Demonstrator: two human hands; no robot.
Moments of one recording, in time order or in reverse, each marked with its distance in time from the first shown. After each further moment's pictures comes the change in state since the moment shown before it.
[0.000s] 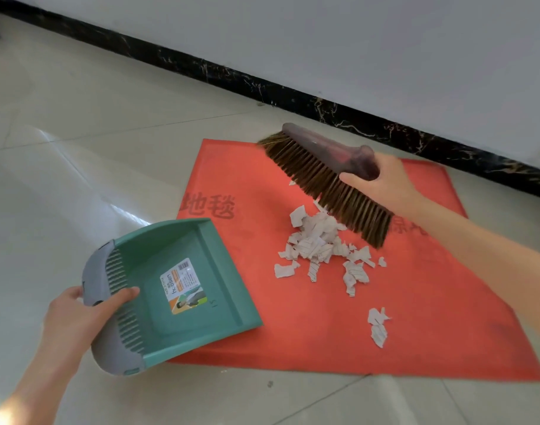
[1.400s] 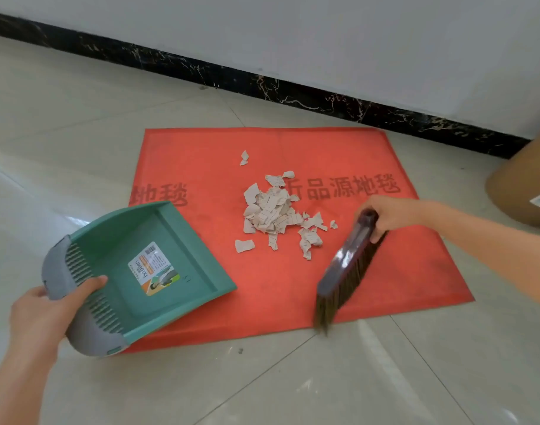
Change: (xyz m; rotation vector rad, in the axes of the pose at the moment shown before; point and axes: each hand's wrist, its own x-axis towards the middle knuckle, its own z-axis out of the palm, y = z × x) left_hand -0.012 0.011 0.022 -0.136 -0.034 -0.019; right_hand -0.097 0.115 -0.064 -0.258 -0.795 0.206
